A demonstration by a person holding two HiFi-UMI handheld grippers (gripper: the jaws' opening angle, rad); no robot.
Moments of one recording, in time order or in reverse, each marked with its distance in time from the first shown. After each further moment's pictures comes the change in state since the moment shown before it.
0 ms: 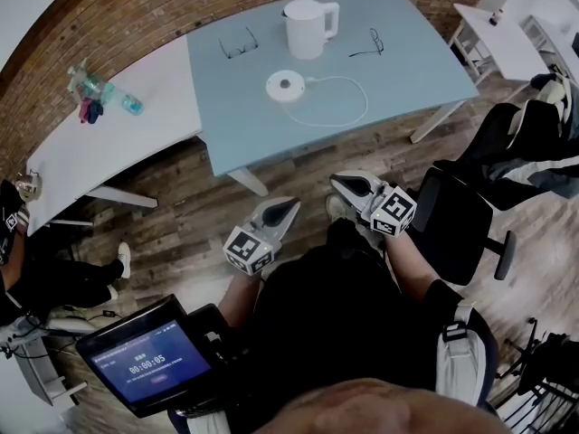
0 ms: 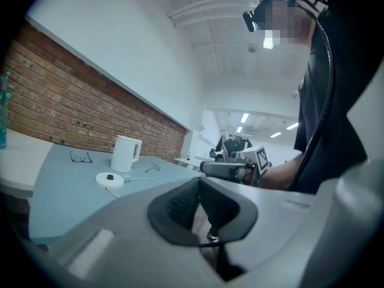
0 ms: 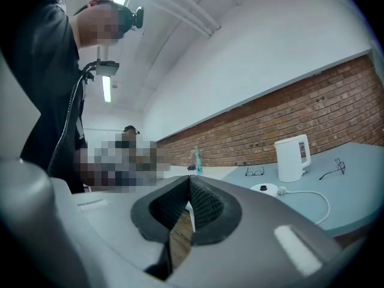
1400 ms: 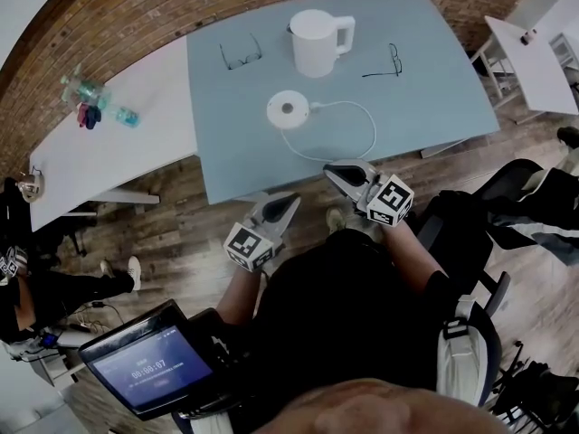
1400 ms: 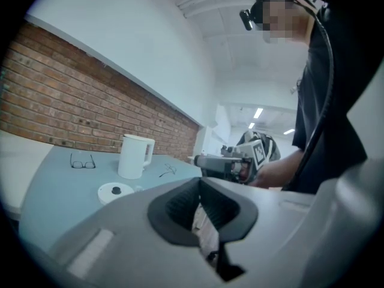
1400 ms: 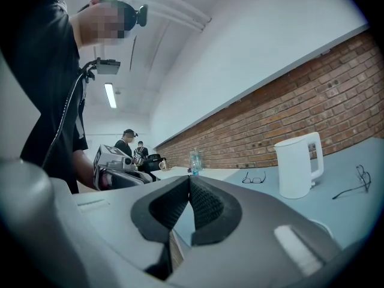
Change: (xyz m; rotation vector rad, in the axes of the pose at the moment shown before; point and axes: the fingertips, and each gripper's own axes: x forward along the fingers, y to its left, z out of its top) left arm 0.099 0.113 0.020 -0.009 0.036 0.120; right arm 0.070 -0.142 0.028 0.029 0.011 0.133
